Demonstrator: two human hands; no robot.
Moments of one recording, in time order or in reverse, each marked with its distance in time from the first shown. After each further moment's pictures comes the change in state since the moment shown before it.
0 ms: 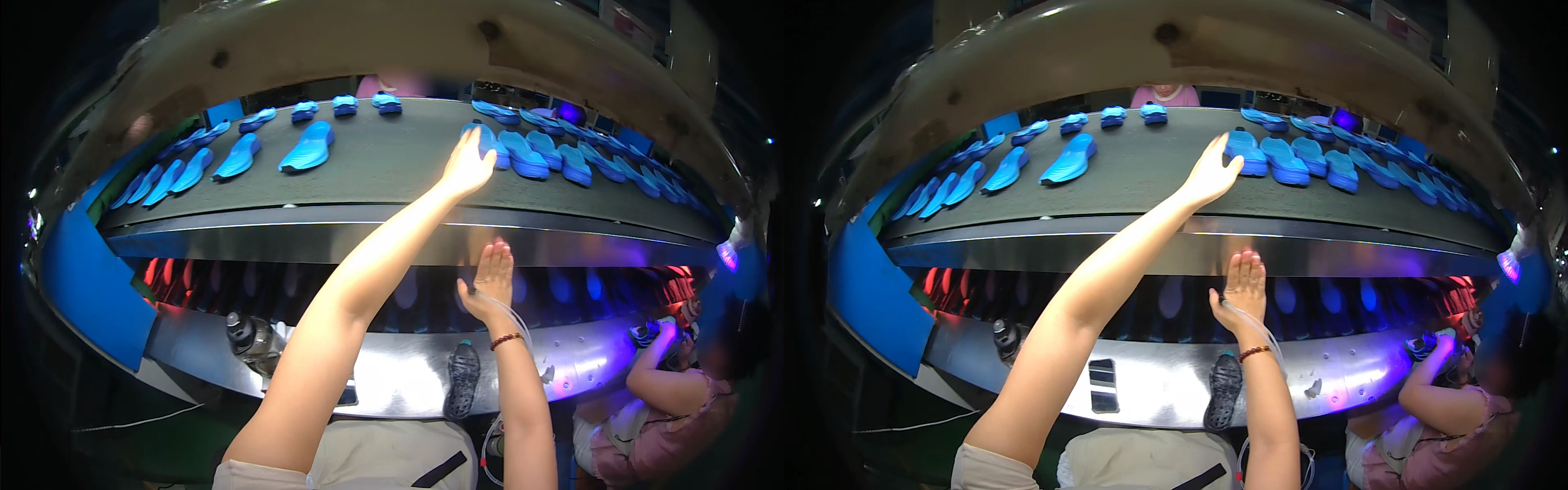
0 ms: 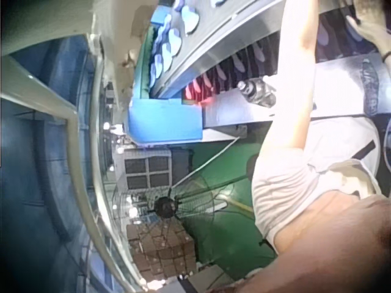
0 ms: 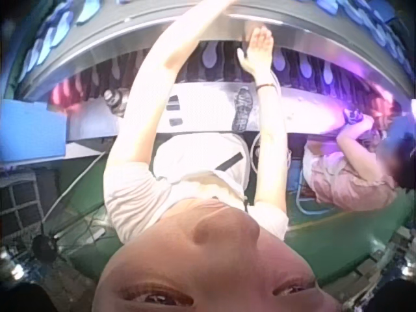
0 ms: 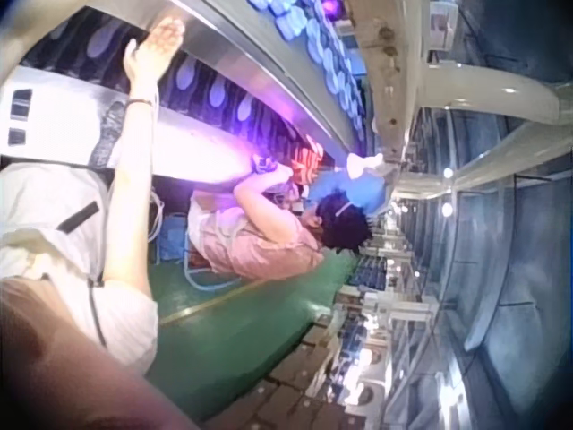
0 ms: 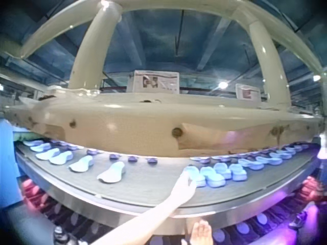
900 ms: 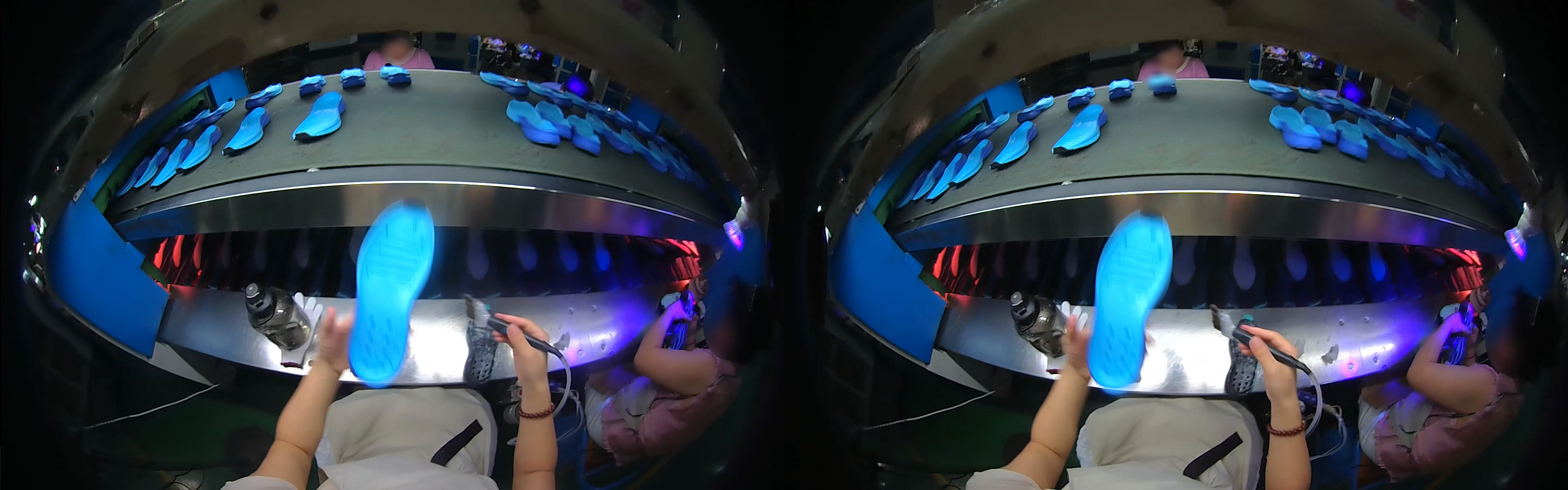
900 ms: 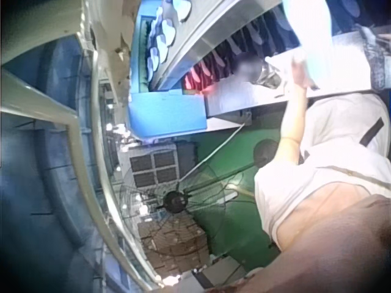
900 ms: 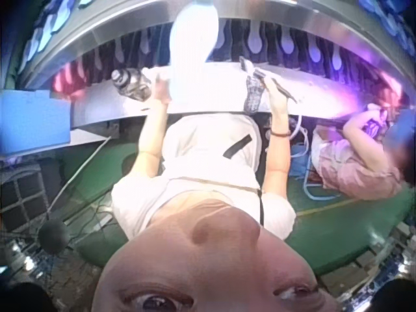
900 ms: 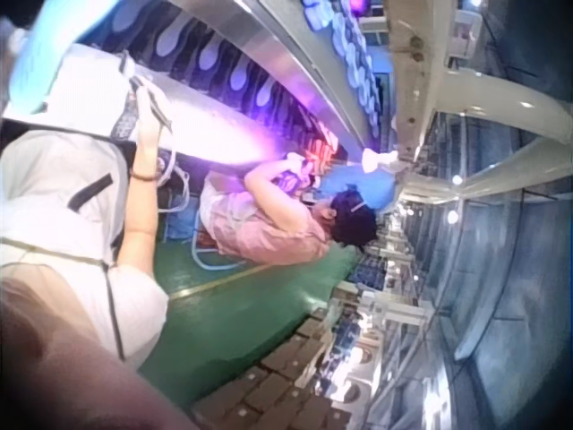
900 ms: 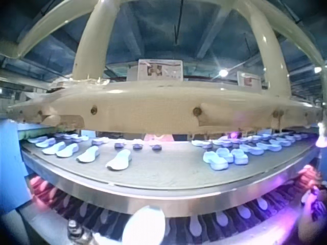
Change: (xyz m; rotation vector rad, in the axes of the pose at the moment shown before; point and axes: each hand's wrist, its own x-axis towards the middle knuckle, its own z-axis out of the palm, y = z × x) left_hand -0.345 -0.042 -0.172 -1.604 -0.444 -0.595; right_hand -0.114 -0.062 -0.133 1.585 -0.115 0.806
